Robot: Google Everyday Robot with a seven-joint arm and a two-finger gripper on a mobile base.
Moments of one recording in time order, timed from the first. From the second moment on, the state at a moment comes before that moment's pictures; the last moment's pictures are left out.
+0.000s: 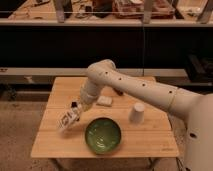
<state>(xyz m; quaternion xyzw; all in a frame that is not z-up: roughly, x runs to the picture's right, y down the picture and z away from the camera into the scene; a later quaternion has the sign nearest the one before) -0.117 0.080 0.729 -0.29 0.28 0.90 0.17</state>
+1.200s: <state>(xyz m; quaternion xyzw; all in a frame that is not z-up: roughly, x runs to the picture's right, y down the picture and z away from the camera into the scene) -0.123 0.076 0.701 -0.24 0.24 0.89 0.30</state>
